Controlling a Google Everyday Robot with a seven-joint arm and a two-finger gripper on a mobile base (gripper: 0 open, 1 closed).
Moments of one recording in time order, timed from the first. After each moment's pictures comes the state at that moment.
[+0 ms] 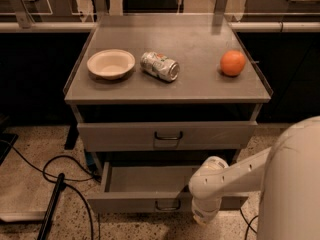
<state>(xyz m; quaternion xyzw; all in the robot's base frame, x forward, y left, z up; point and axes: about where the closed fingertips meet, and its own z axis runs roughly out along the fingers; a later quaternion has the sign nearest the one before) 0.396 -0.158 0.413 0.43 -0.90 0.00 0.06</state>
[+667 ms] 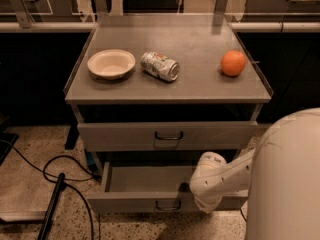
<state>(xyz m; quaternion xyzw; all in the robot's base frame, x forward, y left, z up) 0.443 -0.181 0.420 0.39 -0.92 0.08 0.01</state>
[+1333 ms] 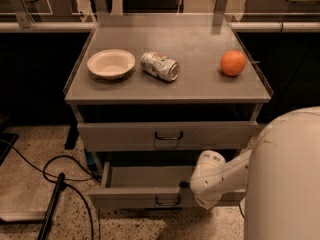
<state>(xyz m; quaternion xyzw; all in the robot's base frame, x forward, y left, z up) 0.459 -0.186 0.420 0.38 -0.92 0.10 -0.01</state>
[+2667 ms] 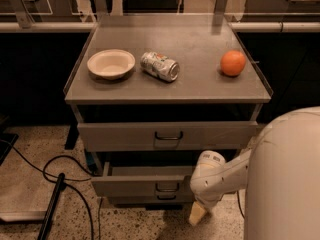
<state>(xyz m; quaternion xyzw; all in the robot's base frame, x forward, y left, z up) 0.459 -0.186 0.420 0.38 -0.92 0.10 -0.01</state>
